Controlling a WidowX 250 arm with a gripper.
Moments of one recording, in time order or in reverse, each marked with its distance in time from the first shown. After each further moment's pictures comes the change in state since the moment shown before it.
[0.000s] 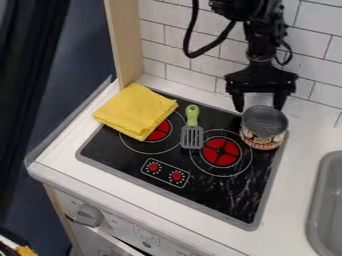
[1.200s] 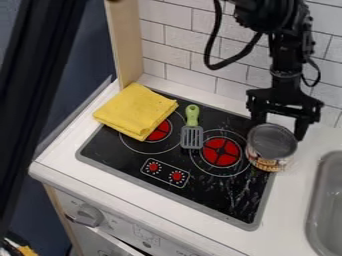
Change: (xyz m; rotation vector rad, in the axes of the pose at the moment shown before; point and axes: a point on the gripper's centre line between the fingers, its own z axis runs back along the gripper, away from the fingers) arm -0.049 -0.034 -0.004 -0.047 0.167 -0.275
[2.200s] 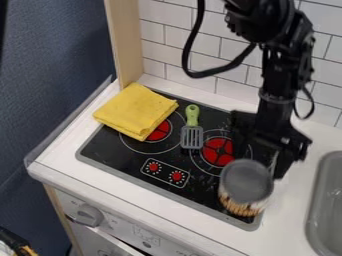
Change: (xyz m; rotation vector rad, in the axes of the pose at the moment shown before) arm -0.089 -0.001 0.014 0.103 0.181 -0.137
